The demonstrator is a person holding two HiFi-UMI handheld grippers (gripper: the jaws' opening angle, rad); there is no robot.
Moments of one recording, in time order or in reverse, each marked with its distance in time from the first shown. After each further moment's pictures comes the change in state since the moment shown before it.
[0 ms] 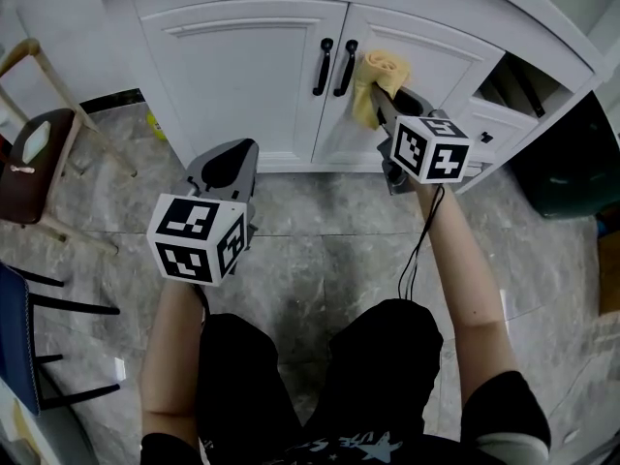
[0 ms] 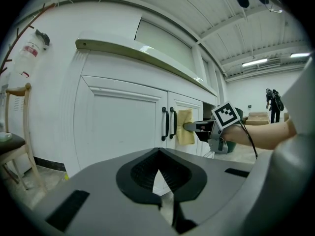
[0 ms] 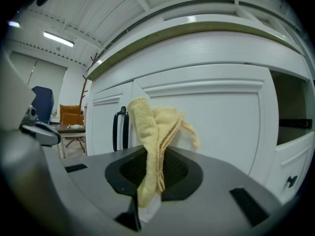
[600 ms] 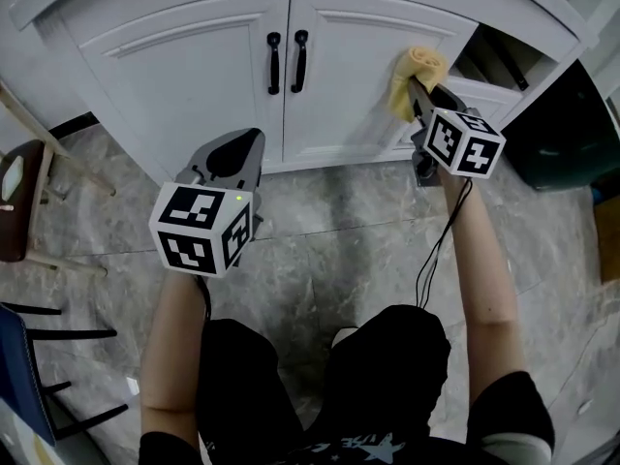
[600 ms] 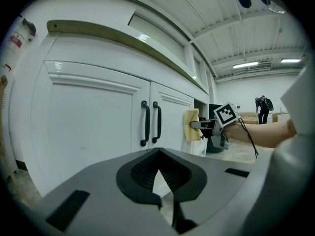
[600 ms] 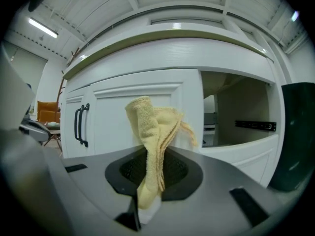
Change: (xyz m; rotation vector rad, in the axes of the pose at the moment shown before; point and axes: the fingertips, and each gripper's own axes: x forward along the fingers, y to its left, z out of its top) left arm 0.067 -0.050 0.005 0.019 0.012 -0.127; right arm -0.057 -0.134 -0.011 0.037 -0.001 -0.235
